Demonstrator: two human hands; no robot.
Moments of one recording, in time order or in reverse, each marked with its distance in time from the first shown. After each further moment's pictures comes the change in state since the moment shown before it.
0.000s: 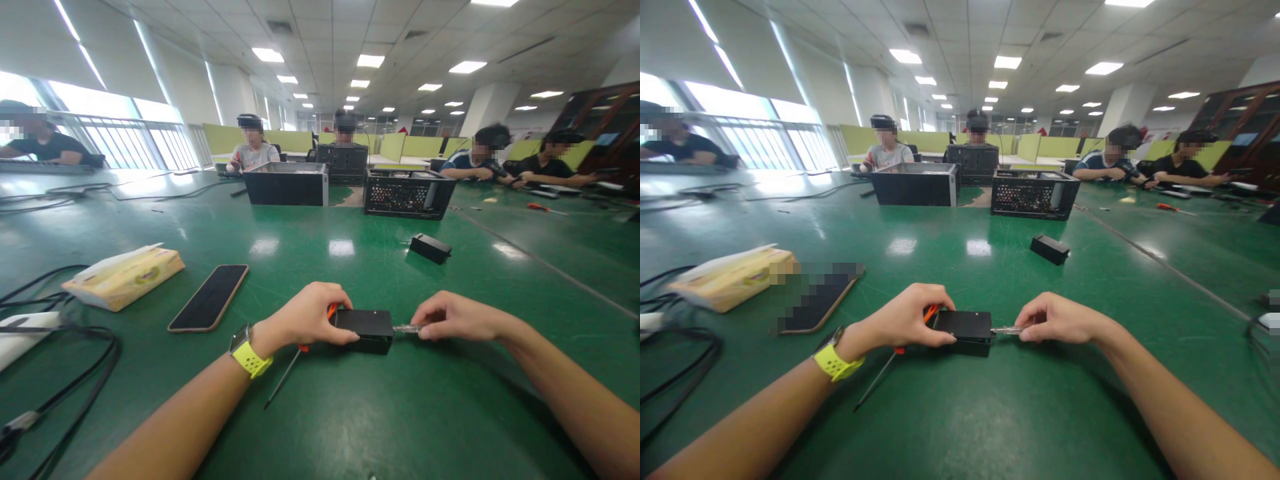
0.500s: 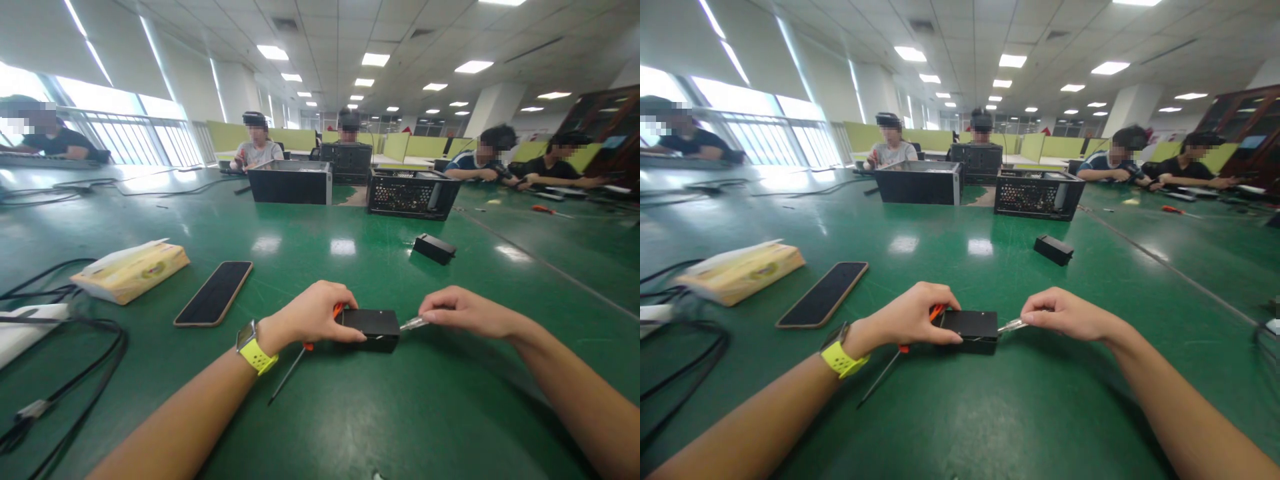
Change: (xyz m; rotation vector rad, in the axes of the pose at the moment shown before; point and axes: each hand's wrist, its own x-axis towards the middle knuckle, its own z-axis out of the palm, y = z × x) left_hand -0.003 -0.001 0.000 0.021 -0.008 0.031; right_hand 0.001 -0.008 0.003 -0.016 0.105 -0.060
